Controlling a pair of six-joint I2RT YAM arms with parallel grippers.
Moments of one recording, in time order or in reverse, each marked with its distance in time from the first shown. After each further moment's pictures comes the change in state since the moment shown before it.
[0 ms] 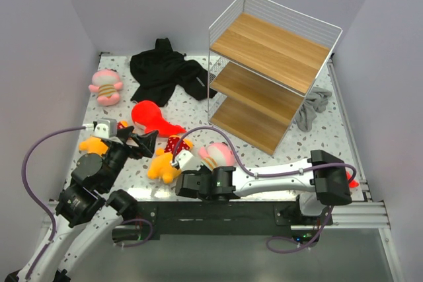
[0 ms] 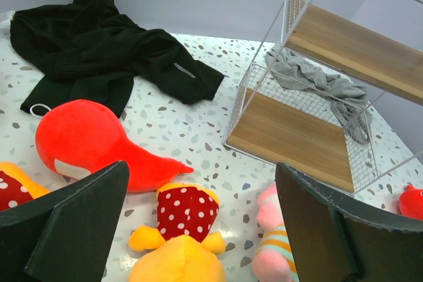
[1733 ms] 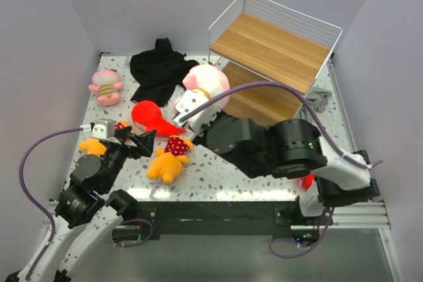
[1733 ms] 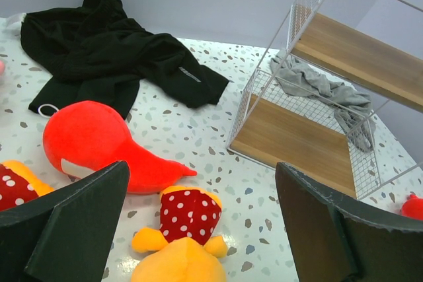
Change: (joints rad) left arm 0.000 -0.012 0.000 0.000 -0.029 -0.008; right arm 0.074 0.015 1.171 -0.565 0.241 -0.514
